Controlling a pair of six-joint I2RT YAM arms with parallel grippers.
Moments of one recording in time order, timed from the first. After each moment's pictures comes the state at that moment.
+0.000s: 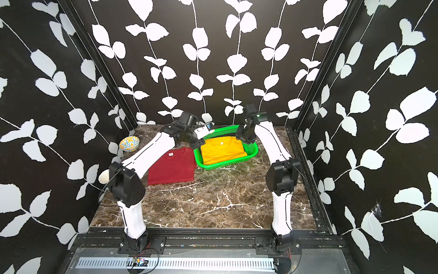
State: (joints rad) left arm -0.55 1.95 1.85 -0.79 0.12 0.69; right arm 0.28 2.12 2.17 -1.25 -0.22 0.56
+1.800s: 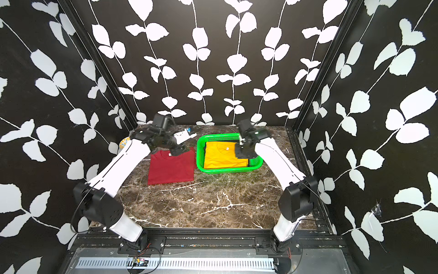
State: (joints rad) left arm -0.35 1.57 1.57 -0.90 0.28 0.75; right arm 0.50 1.69 1.67 -1.11 -0.03 0.32
